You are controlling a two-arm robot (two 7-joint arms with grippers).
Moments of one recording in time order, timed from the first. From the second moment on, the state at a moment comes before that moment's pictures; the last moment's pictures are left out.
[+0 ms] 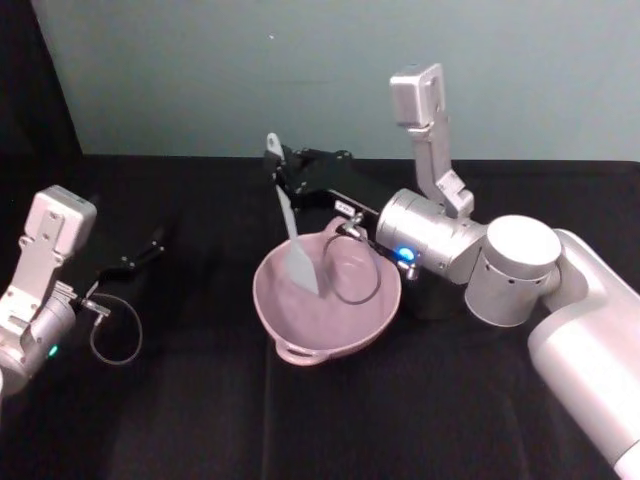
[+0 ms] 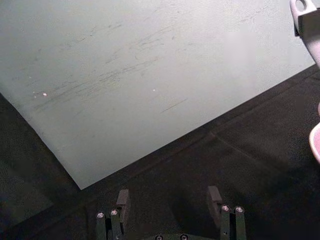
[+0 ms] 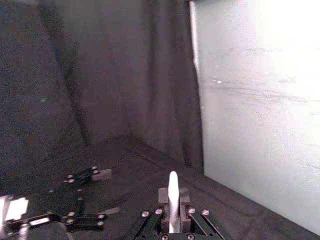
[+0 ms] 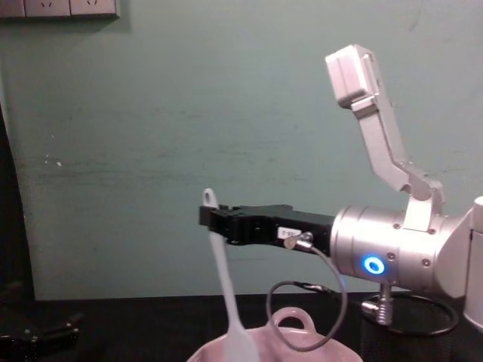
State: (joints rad) left arm -0.20 0.60 0.45 -1.41 -0.25 -0.12 0.03; right arm 0.56 0.18 -0.54 -1.18 0.45 0.03 0.50
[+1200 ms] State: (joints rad) left arm -0.20 0.60 0.45 -1.41 -0.25 -0.12 0.03; right arm 0.41 0.27 -0.46 -1.44 0.52 0.06 0.45
